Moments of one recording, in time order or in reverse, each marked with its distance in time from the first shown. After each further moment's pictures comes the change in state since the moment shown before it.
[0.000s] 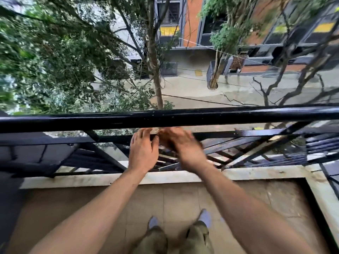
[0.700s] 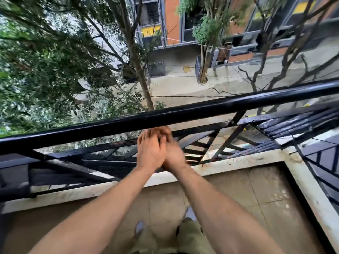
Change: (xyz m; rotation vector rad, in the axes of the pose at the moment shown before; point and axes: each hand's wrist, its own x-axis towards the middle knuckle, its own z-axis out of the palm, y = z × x) left_hand -0.001 0.188 0.105 0.053 -0.111 0.105; right_hand -0.054 0.115 0.003 0.044 -0.075 0.345
